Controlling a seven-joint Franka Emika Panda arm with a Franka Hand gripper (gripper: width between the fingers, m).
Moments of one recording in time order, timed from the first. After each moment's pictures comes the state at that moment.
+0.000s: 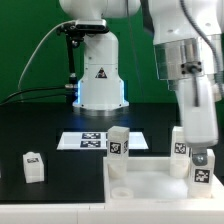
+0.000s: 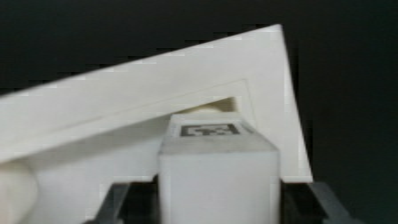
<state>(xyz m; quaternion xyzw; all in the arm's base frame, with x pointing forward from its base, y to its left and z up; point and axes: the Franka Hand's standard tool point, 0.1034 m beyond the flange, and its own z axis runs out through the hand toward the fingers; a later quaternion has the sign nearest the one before) 0.640 0.109 0.082 -0.56 0.82 0.03 0.10</state>
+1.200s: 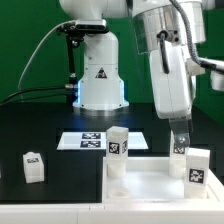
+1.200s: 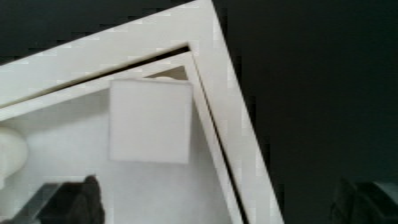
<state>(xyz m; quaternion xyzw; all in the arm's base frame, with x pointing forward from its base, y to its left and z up) 0.650 0.081 0.117 -0.58 0.81 0.02 0.11</state>
